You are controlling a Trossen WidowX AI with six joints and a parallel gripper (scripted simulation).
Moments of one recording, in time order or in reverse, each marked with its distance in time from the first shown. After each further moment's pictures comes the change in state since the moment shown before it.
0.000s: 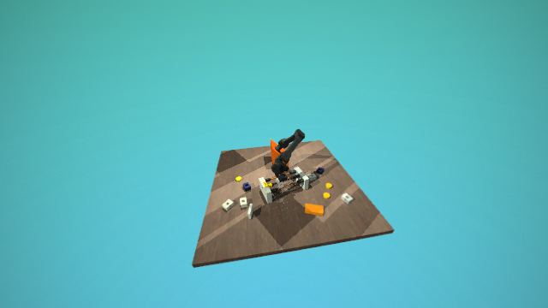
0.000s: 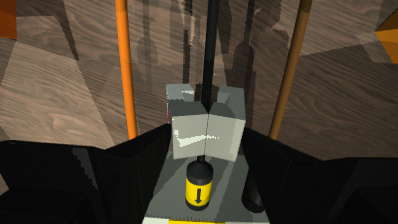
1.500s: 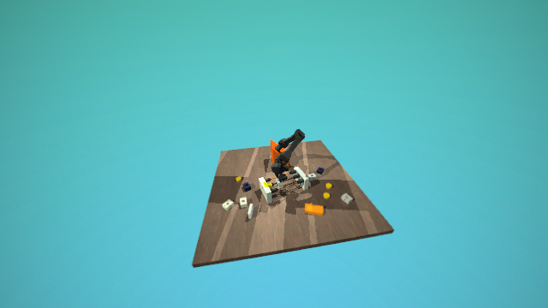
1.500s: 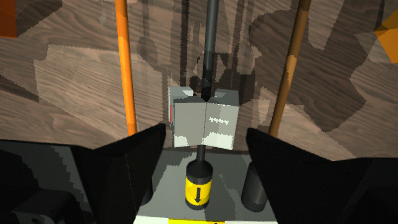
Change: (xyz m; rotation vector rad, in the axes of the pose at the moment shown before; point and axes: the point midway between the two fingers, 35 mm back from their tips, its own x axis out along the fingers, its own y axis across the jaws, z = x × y) arm 0.000 0.000 0.000 0.001 0.001 -0.001
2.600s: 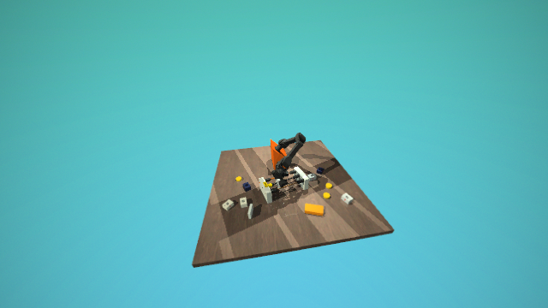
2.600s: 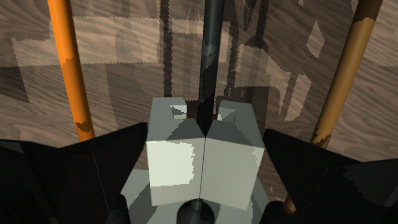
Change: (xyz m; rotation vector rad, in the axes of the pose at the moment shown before) arm 0.053 -0.003 0.001 -0.004 0.001 0.006
